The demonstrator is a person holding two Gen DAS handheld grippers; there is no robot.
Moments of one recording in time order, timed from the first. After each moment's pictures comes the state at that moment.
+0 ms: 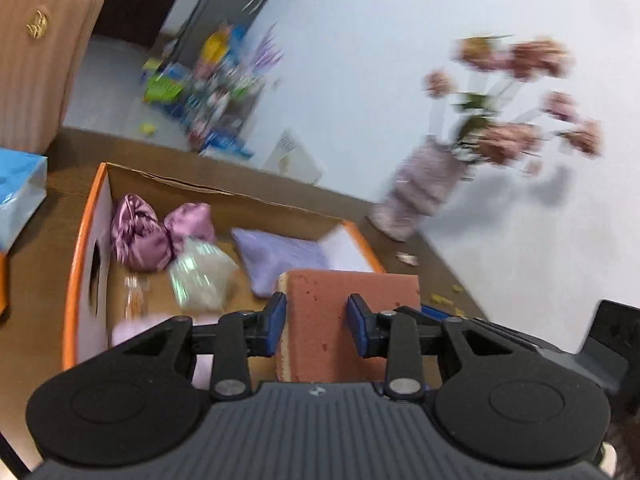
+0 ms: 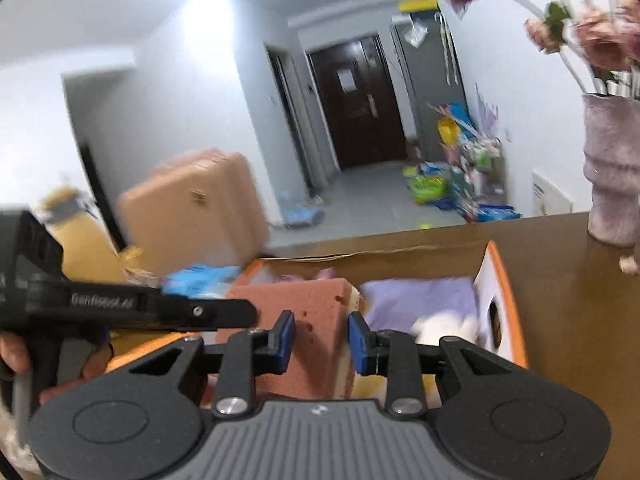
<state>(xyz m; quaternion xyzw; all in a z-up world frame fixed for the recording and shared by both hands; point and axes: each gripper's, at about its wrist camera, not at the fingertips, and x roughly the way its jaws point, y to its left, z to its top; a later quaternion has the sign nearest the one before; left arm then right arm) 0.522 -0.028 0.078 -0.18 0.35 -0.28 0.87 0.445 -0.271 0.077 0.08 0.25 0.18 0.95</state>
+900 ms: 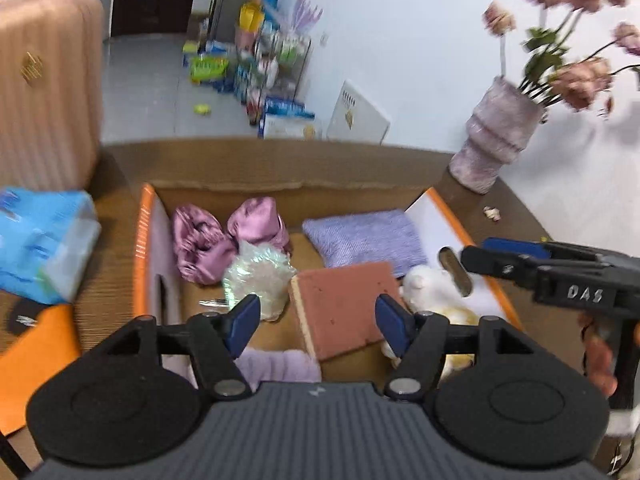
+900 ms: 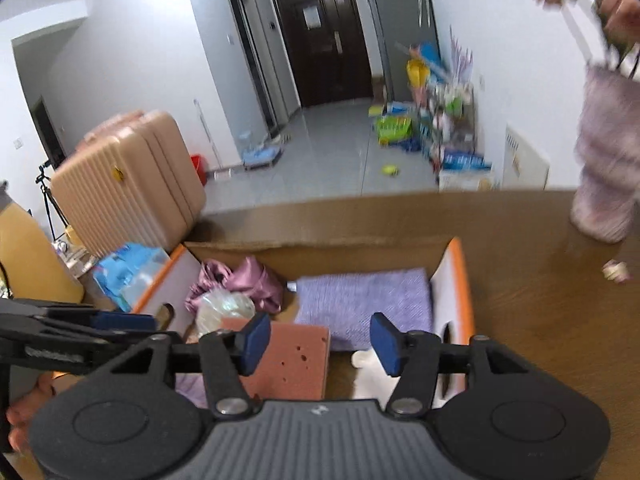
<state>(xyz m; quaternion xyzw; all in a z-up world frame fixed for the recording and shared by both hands) 0.531 -0.025 0.103 -0.05 0.40 -0.20 0.89 0.521 -0.295 0.100 0.06 0.34 0.14 0.93</state>
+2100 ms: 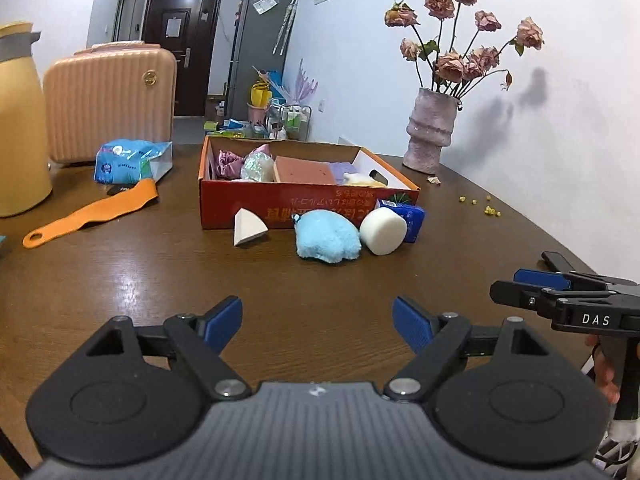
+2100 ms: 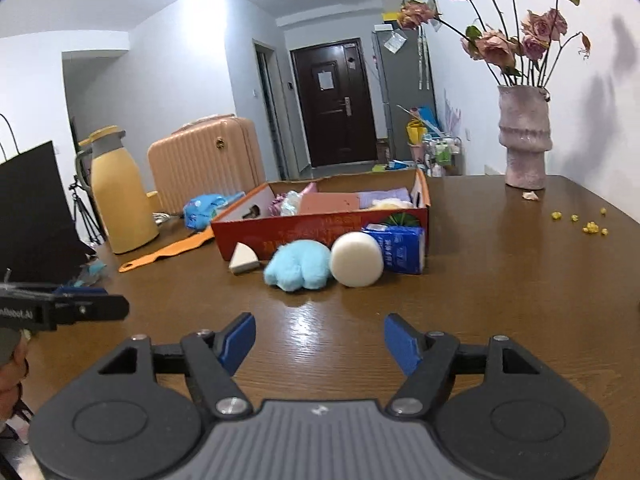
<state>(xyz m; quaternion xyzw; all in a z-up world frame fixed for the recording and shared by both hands) 0.192 -0.014 0.062 -0.03 0.28 -0.17 0.94 0.173 -0.302 0.038 0.05 0.24 0.14 0.96</state>
